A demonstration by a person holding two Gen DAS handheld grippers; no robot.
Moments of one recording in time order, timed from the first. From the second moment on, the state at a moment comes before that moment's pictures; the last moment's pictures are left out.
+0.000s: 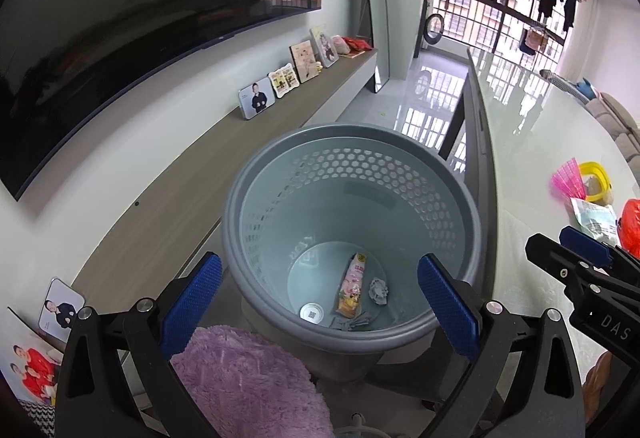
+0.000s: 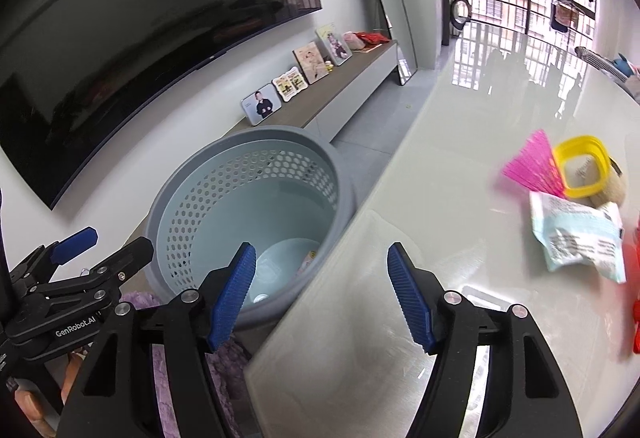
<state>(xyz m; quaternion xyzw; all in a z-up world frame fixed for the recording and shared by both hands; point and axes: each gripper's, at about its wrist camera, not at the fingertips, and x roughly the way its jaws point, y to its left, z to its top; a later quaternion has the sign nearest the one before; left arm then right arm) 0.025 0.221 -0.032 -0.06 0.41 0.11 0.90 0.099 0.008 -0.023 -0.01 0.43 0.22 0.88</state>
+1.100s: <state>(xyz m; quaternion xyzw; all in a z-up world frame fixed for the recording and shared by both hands) 0.038 0.088 -0.028 0.00 0.41 -0.04 0.91 0.042 -0.157 -0.017 0.08 0.40 0.06 0.91</state>
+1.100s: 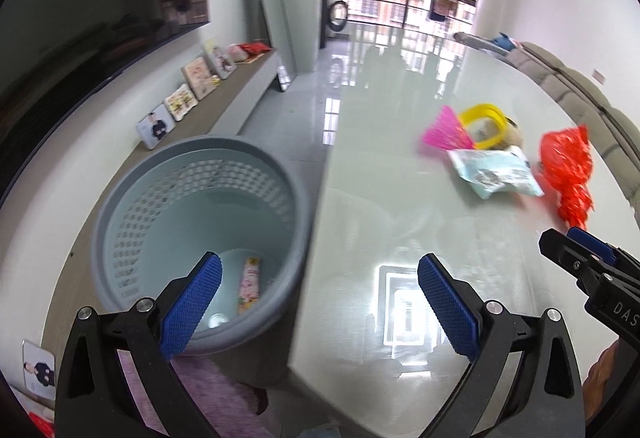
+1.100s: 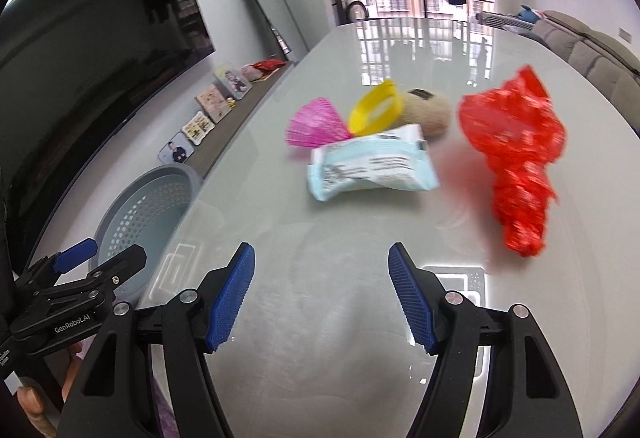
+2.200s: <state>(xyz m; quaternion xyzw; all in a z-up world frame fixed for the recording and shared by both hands) 0.094 -0.019 -0.034 0.04 0.43 -0.11 0.90 0.099 -0.278 -0.039 0.10 0.44 -0.05 0.89</state>
